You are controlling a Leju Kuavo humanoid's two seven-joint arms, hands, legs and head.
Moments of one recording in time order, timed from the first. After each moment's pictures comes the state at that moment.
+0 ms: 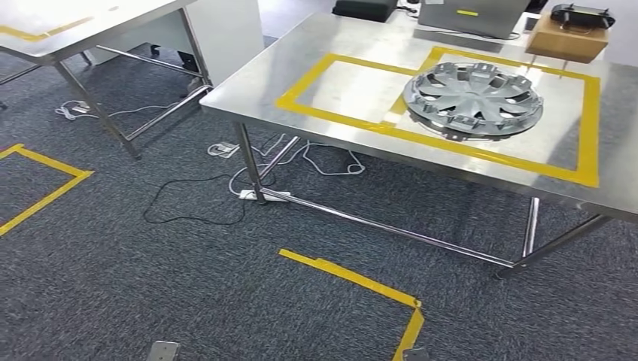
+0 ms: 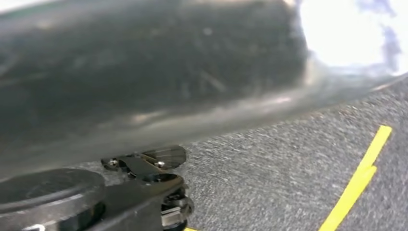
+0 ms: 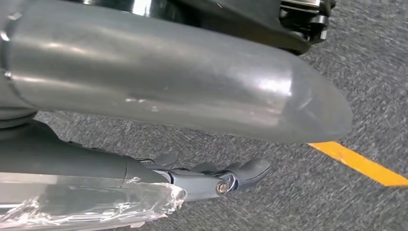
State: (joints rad) left arm -0.08 -0.19 1.13 -0.23 -0.83 -0.04 -0.60; right arm -0.03 0.16 -0.45 -0.24 0.58 -0.32 -0.28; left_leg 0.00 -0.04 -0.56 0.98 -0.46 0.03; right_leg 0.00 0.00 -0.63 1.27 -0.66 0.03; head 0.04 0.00
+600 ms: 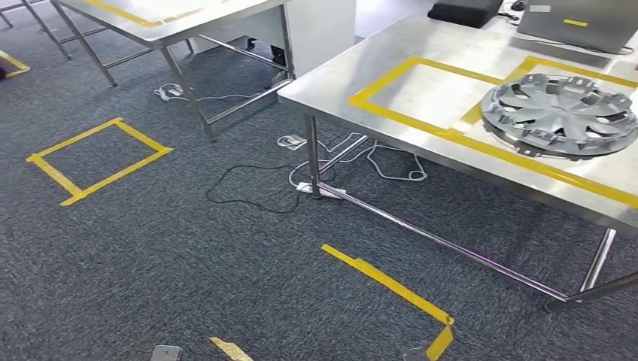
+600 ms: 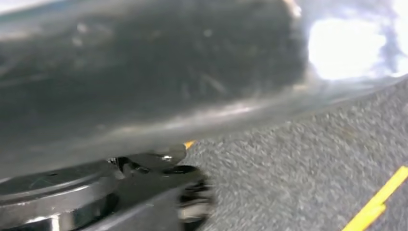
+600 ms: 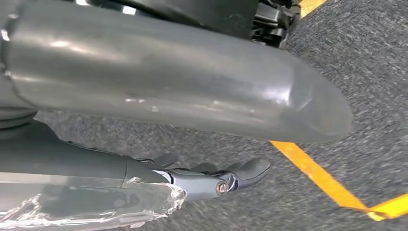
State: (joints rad) left arm -0.08 -0.19 1.13 -0.23 -0.84 -0.03 -0.60; right arm -0.03 0.17 -0.48 -0.24 0.61 -0.32 -0.28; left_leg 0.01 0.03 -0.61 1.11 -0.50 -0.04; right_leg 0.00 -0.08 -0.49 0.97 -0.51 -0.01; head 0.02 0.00
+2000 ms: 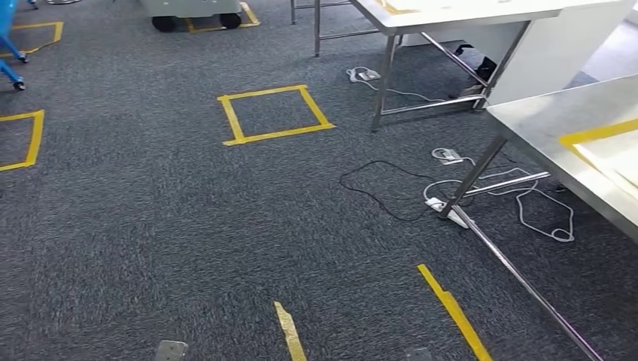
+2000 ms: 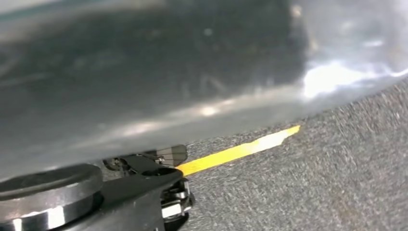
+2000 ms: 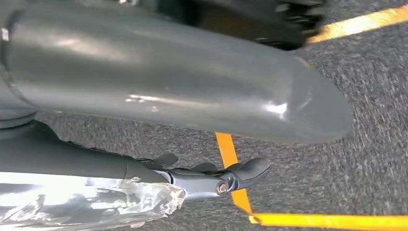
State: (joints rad) left arm -0.09 -0.21 1.13 -0.24 -0.86 -0.03 -0.60; right arm -0.03 0.17 -0.52 -0.24 0.64 -0.33 -0.27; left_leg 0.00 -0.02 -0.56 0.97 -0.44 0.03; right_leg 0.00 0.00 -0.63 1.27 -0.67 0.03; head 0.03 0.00
